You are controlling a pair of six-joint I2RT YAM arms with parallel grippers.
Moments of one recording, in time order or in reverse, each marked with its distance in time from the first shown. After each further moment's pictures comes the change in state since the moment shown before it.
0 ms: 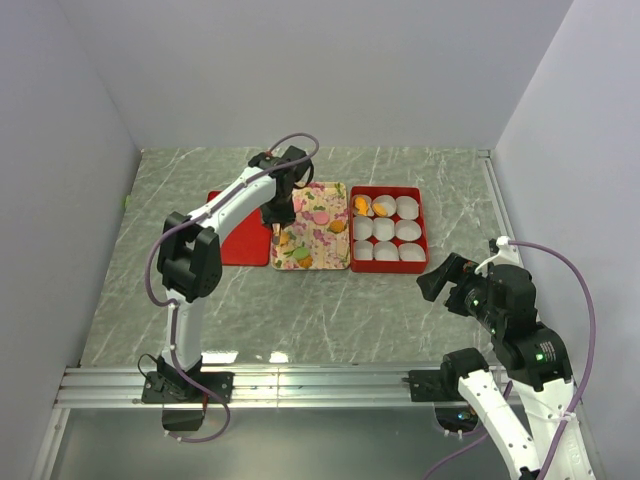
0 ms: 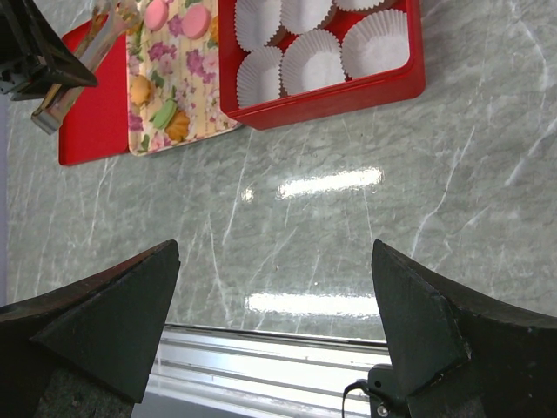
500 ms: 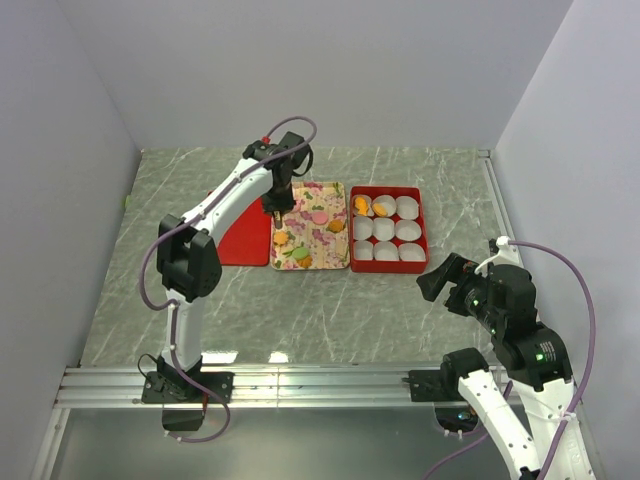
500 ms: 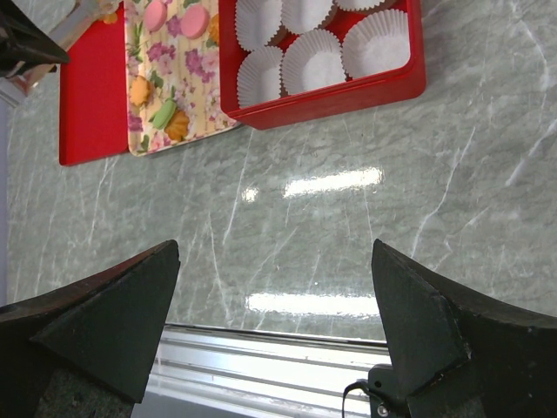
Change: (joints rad) left arm 0.000 0.000 0.128 -0.053 -0.009 0.000; right arm 0.002 0.000 0.000 0.001 0.000 0.000
